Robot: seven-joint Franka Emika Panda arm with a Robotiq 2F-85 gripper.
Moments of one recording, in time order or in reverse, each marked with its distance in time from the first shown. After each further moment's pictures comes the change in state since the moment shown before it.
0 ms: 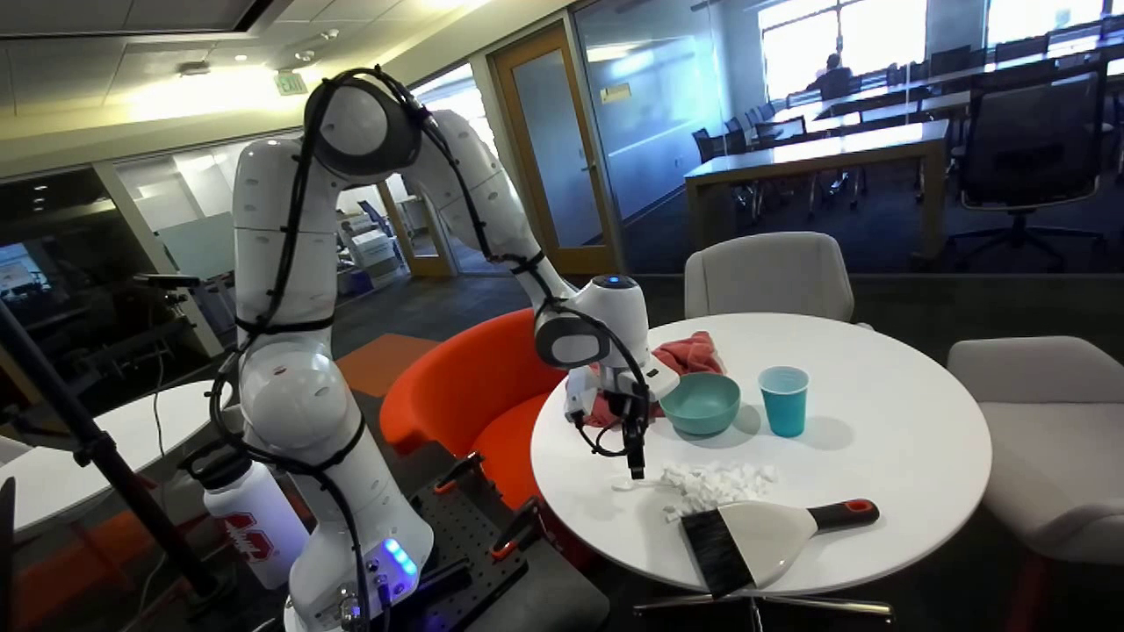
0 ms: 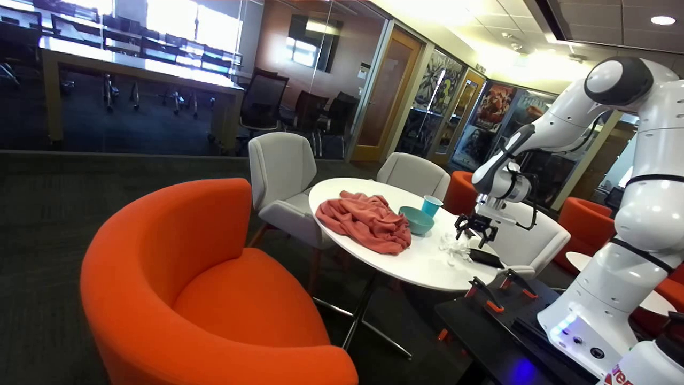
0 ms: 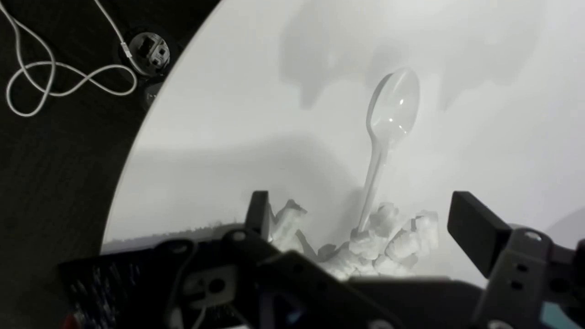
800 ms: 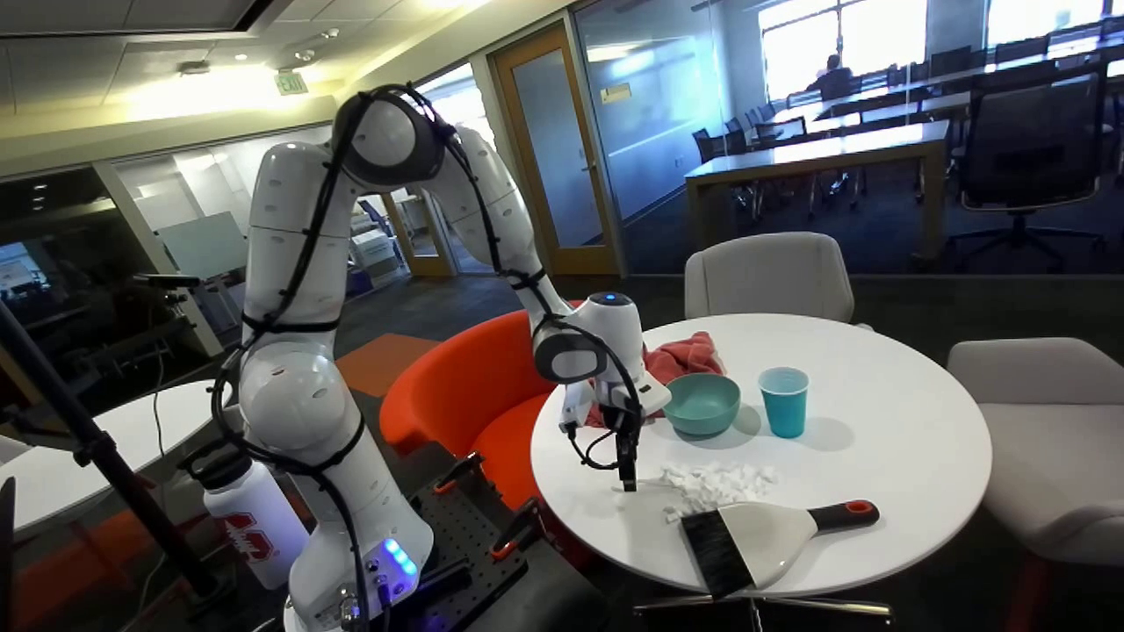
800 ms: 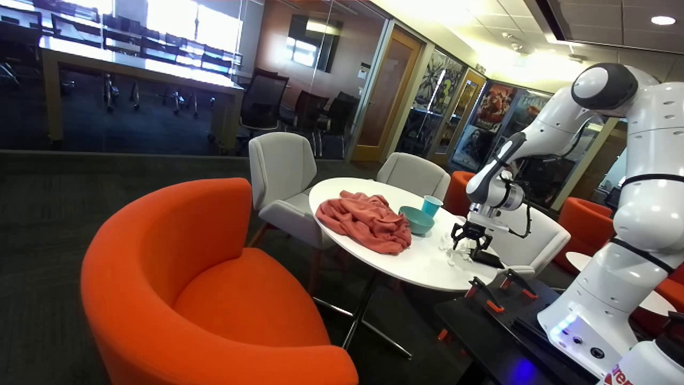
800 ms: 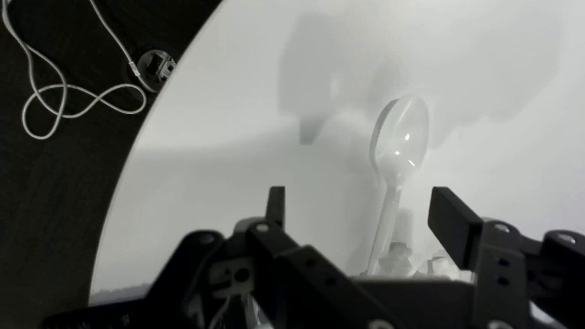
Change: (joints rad) arm -0.019 0.085 0.059 0.005 -0.029 0.064 0.118
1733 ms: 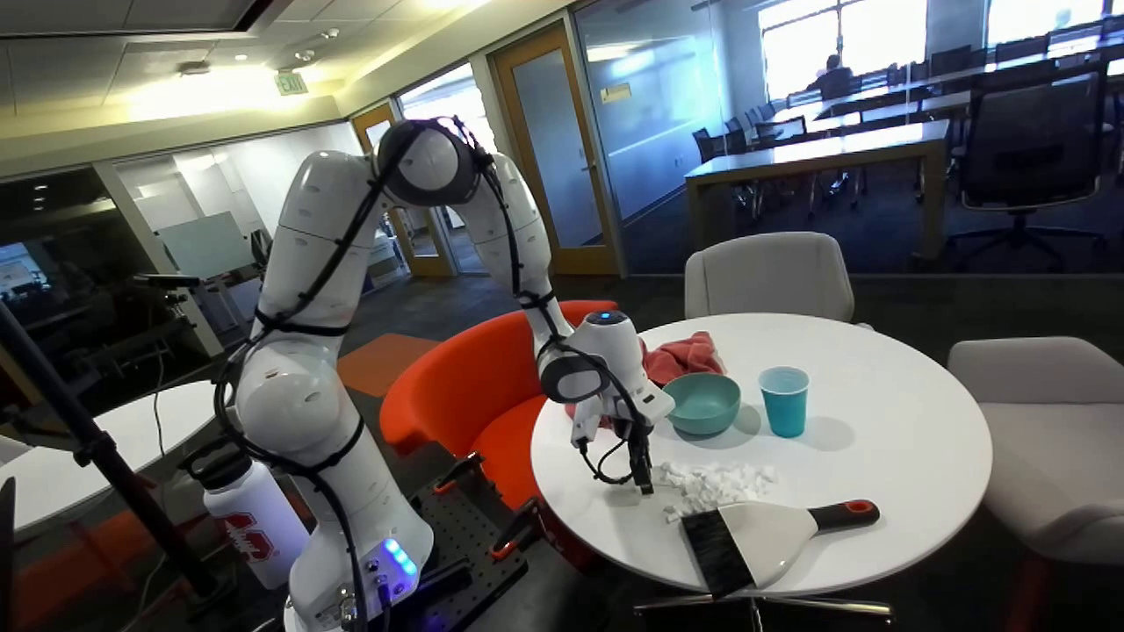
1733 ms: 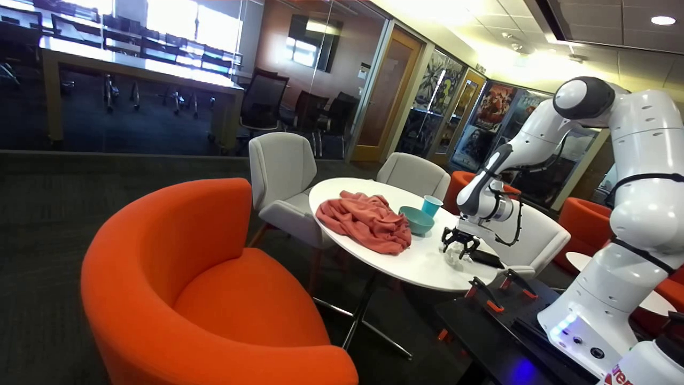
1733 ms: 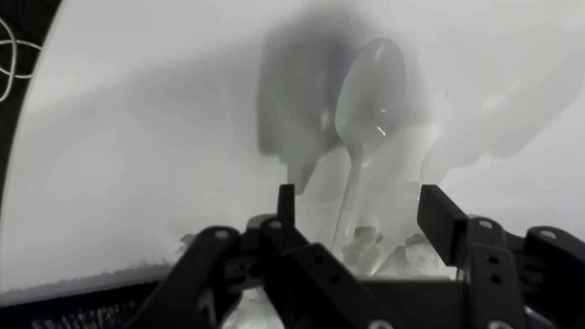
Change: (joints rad) arm -0.067 0.141 0.107 0.061 0.001 0.215 0.036
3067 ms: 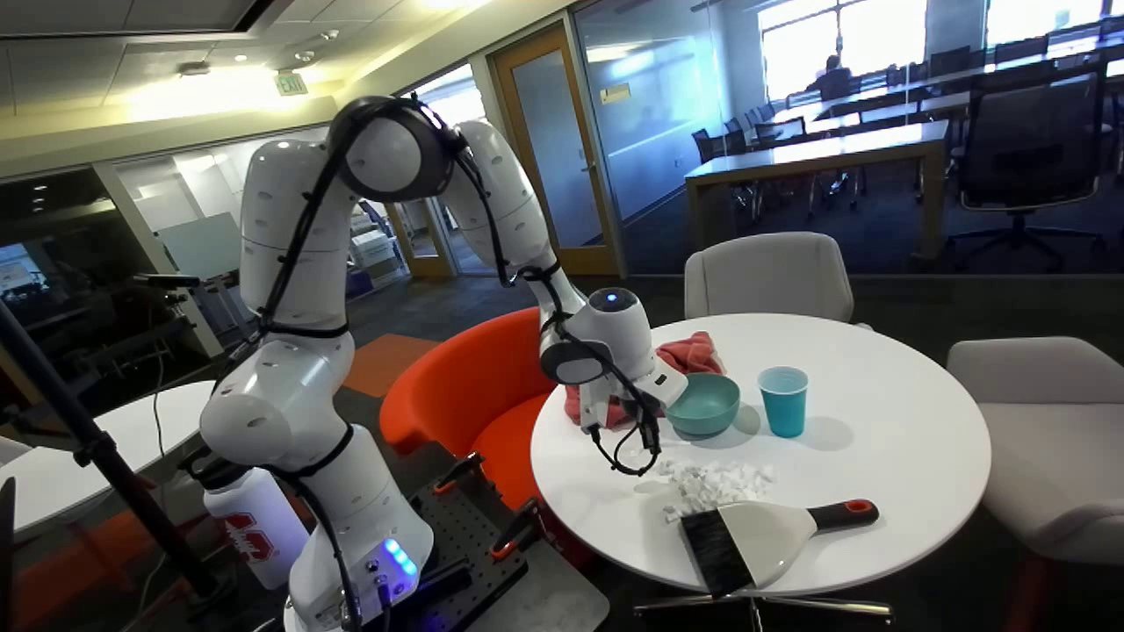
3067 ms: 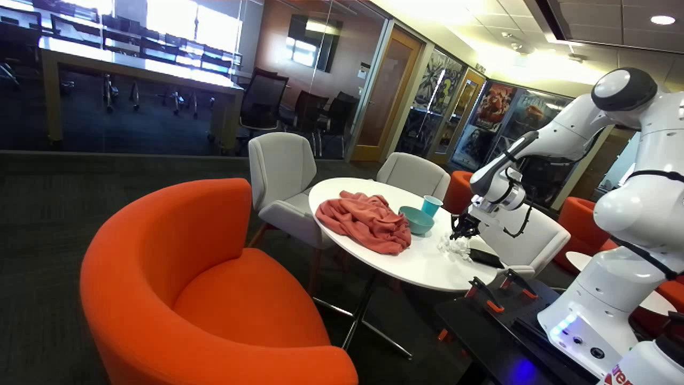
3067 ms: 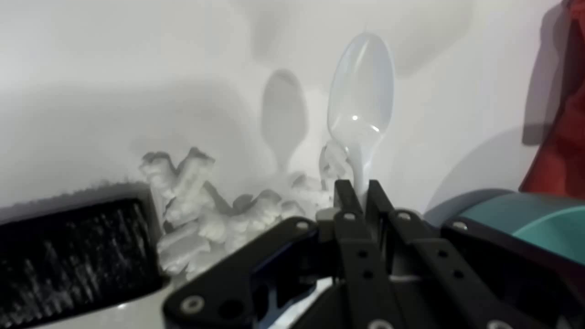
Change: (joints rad) arm -0.467 -0.139 0.369 -0.039 0.034 -0.005 -0.239
